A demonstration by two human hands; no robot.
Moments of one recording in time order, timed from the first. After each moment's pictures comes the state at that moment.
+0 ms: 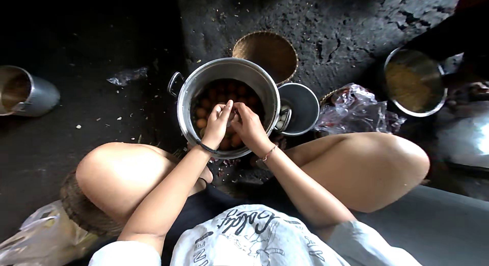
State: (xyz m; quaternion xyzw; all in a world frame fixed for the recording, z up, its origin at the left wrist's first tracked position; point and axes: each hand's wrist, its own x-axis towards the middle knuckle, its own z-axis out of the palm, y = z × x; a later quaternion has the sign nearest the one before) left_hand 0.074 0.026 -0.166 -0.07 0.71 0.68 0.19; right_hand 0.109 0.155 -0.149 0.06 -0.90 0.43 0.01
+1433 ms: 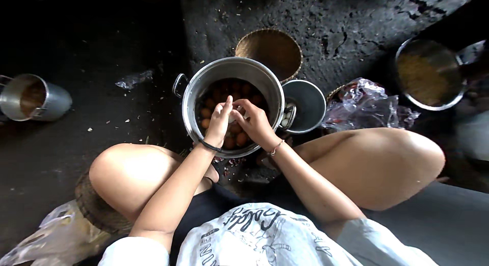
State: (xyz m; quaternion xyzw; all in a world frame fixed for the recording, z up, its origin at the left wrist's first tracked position) left_hand 0.071 0.025 -0.165 -0.13 0.64 0.72 0.23; right_hand 0.106 0.167 -0.161 0.09 -0.87 0.49 0.02
